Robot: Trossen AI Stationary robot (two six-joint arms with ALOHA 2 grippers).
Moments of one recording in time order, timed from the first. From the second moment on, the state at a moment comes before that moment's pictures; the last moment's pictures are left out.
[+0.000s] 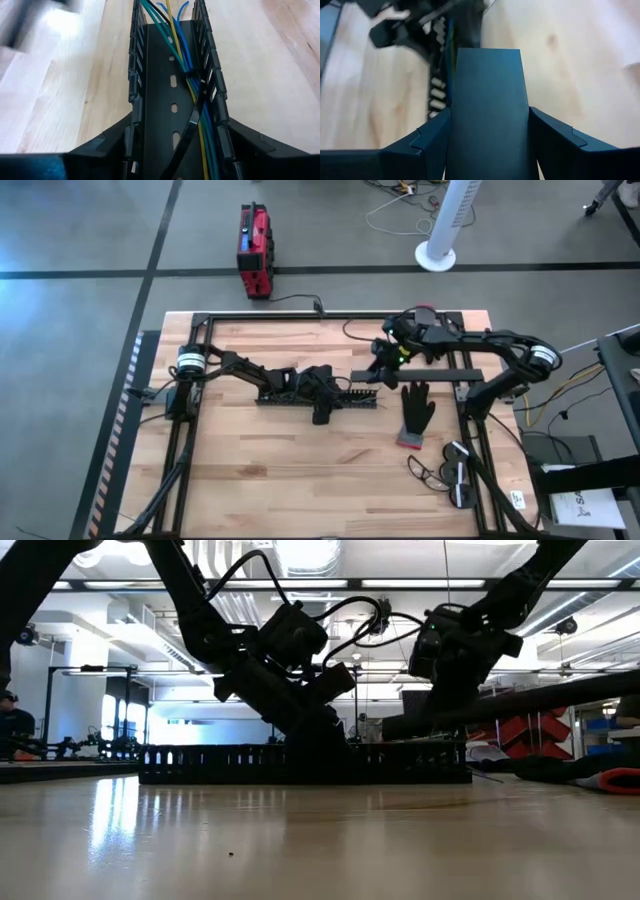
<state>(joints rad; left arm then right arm) 0.13 2.08 0.98 0.39 0.07 0.19 -0.60 1.54 0.75 -0.25 -0.66 -0.13</state>
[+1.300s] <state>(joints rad) 0.16 2.00 0.98 0.26 -0.01 0.17 -0.41 1.63 0.62 0.20 -0.49 -0.05</state>
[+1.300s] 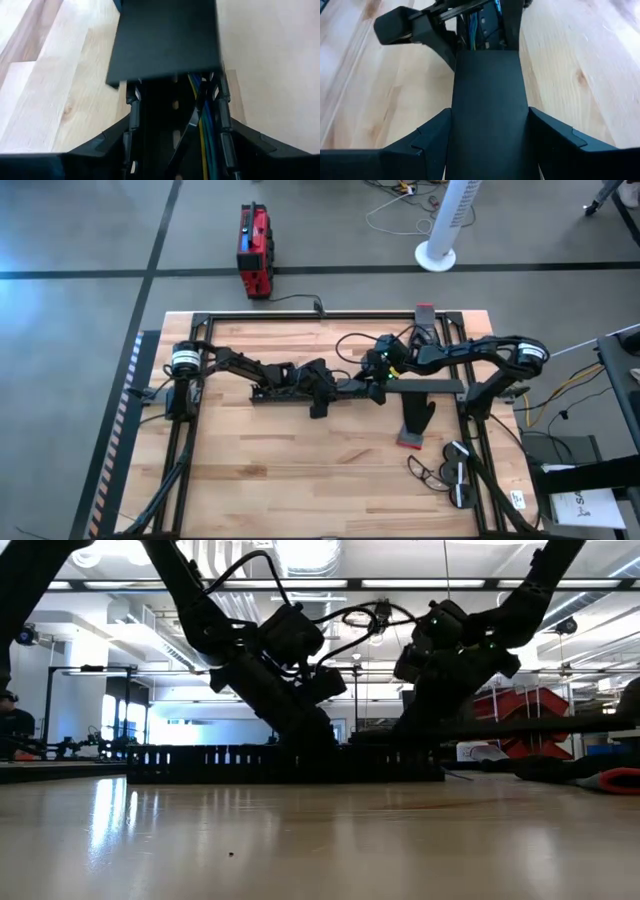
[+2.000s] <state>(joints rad) 0.18 1.93 0.90 0.31 0.00 0.16 -0.41 1.74 0.68 0.24 -0.55 -0.11</state>
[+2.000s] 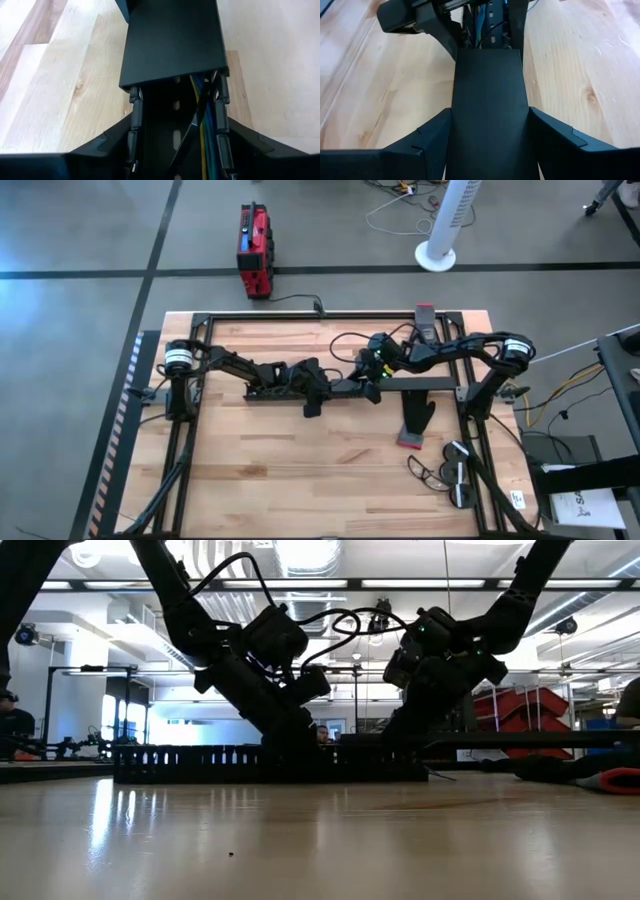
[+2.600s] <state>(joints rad) 0.22 1.93 0.85 0.38 0.02 0.08 -0.33 1.74 0.68 0.25 -0.38 -0.15</state>
